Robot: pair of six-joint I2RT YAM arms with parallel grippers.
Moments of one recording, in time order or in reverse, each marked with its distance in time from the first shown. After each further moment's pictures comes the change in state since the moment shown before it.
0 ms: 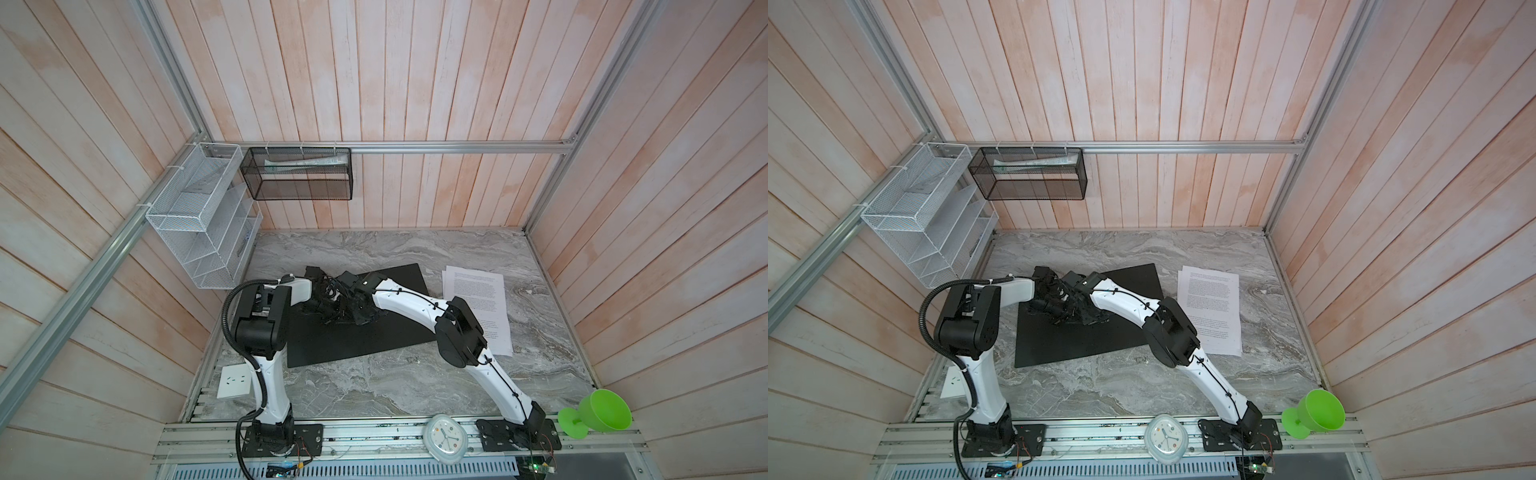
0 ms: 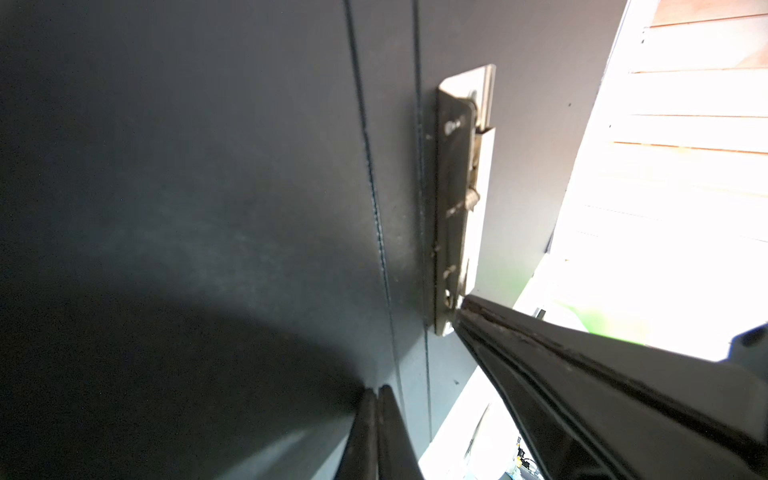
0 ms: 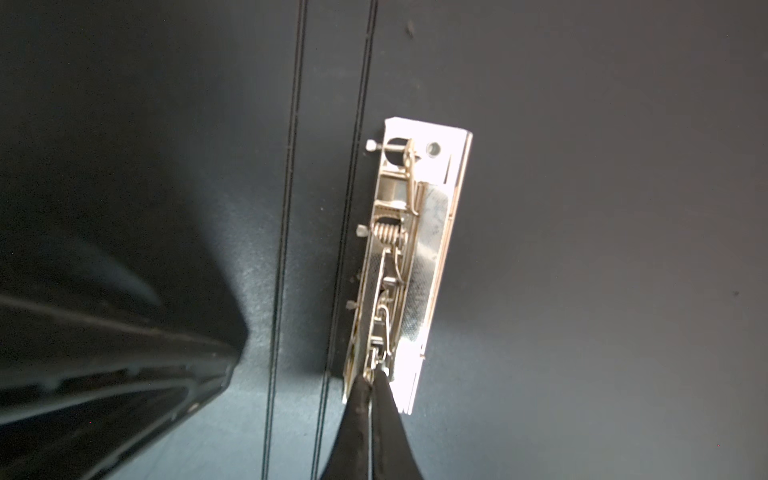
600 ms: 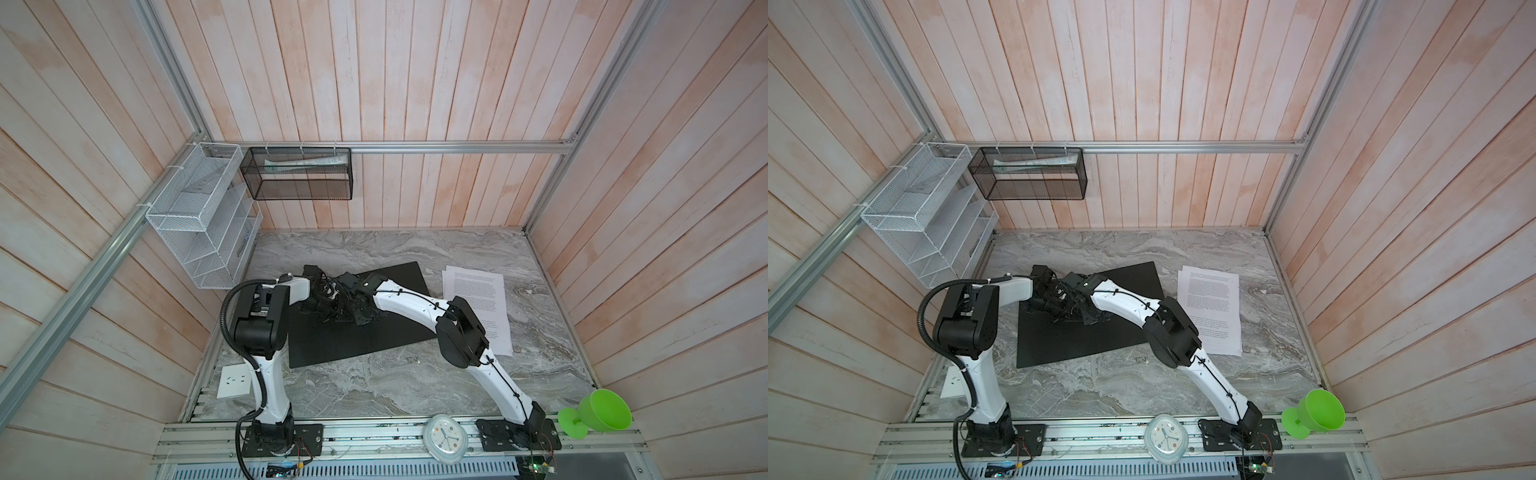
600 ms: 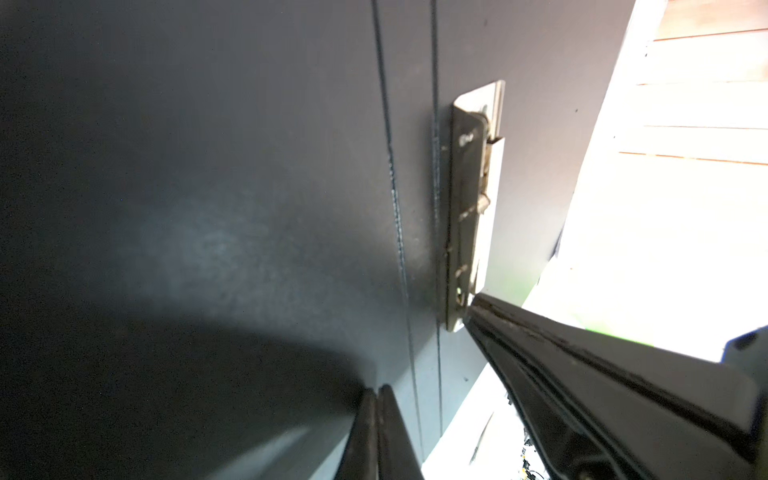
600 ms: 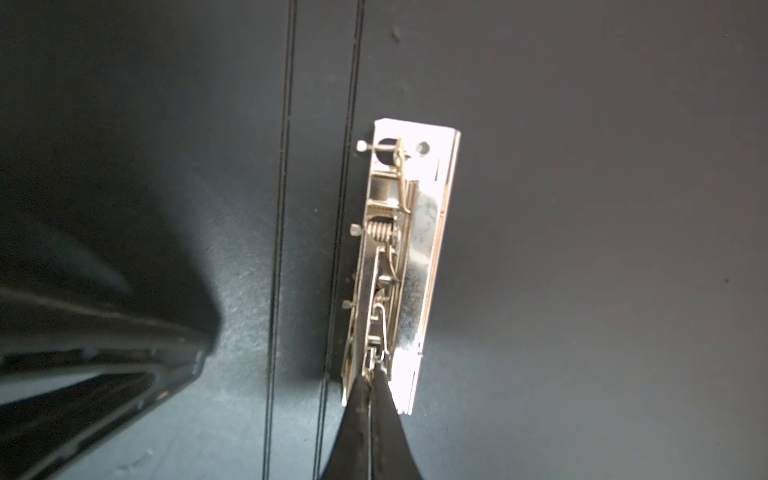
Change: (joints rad) left arm 0.015 0.000 0.011 0.001 -0.022 -0.001; right arm 0.003 -0.023 -0.053 0.042 0.041 0.005
